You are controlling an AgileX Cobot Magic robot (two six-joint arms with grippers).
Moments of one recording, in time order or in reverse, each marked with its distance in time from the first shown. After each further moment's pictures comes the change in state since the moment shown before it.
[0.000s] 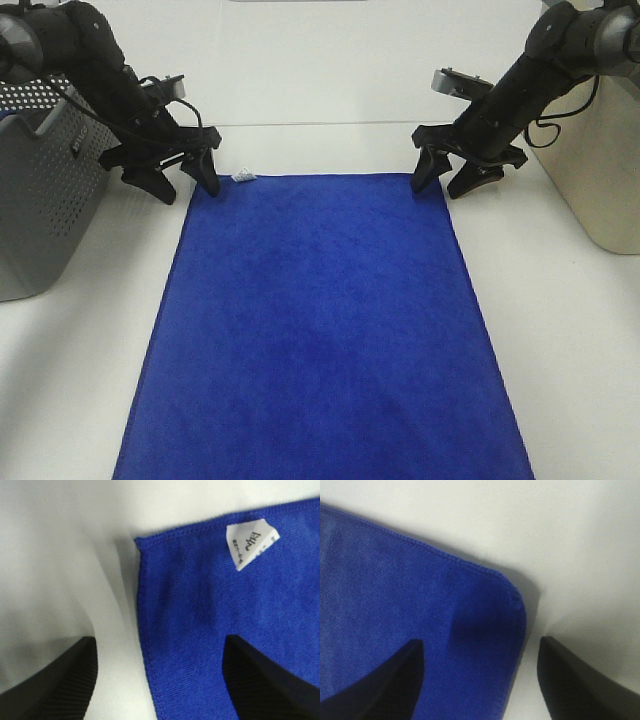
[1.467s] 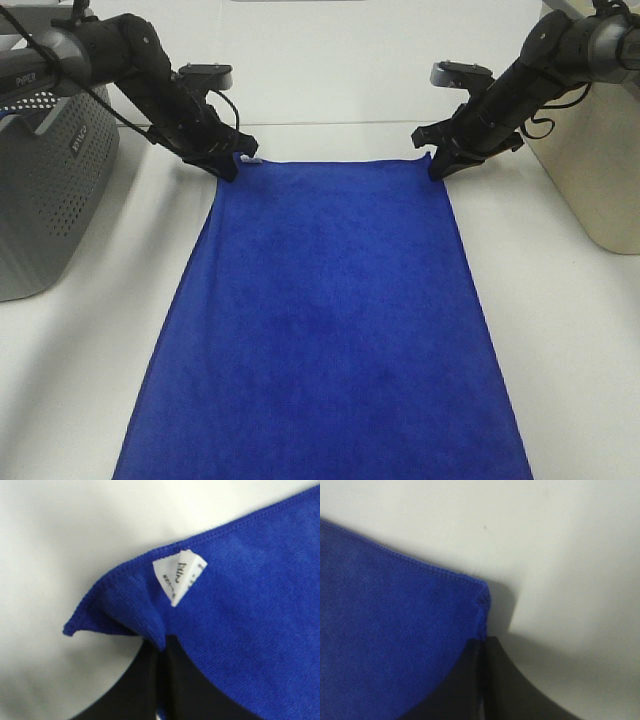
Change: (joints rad) left arm -0.090 0.042 -0.075 0.062 -0.243 0.184; right arm 0.000 0.018 -0.029 -0.013 -0.187 -0.107
